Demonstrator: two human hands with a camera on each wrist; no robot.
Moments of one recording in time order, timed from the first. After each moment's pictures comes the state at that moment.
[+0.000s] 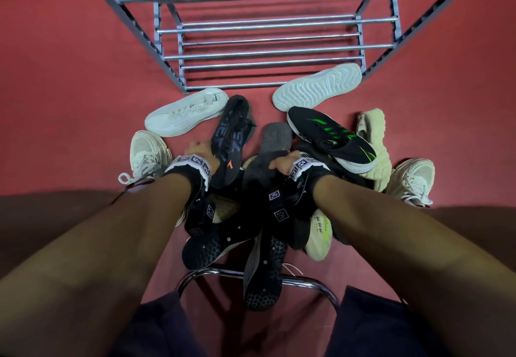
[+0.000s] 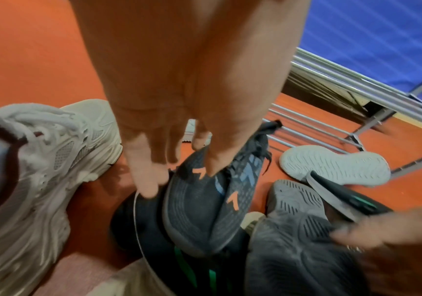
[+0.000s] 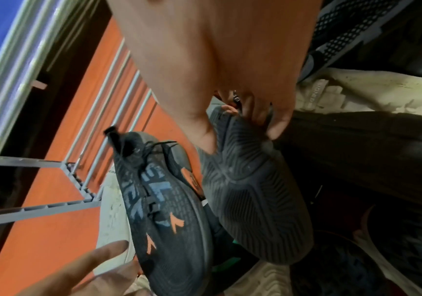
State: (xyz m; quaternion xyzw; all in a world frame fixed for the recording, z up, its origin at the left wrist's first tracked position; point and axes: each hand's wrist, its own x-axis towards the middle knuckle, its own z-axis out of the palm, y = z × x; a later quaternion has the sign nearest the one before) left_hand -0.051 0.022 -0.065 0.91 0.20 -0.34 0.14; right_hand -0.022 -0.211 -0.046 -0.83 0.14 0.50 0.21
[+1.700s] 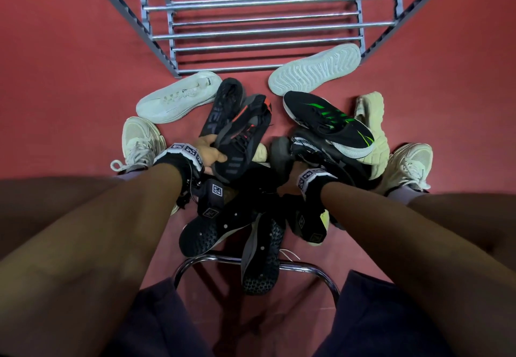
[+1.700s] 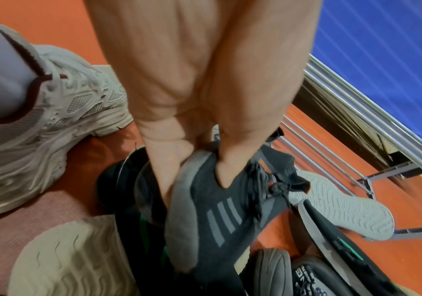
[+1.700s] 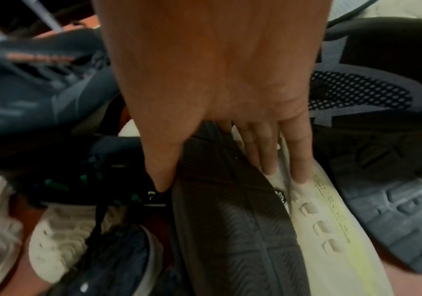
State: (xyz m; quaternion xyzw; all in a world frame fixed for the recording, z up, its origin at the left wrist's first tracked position) left_hand -0.066 0.011 -0.069 0.68 0.36 -0.39 0.50; right_hand -0.076 -0.244 -0.095 -0.86 0.03 0.51 0.04
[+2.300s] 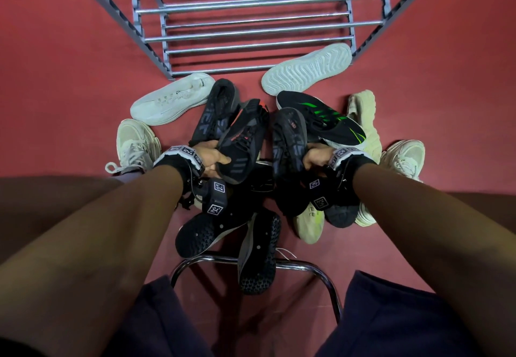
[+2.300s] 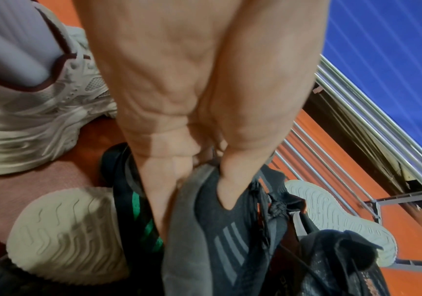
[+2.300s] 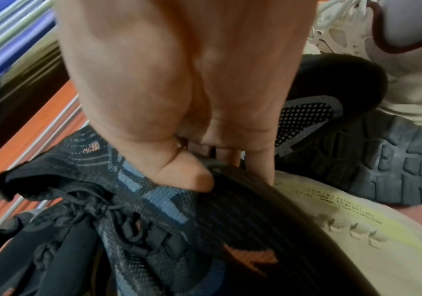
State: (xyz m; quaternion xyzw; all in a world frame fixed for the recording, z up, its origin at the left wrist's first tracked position) left_hand -0.067 -0.009 -0.065 0.61 0.36 -0.45 0.54; right_hand -0.023 -0.308 -0.105 -0.76 0.18 0.53 0.32
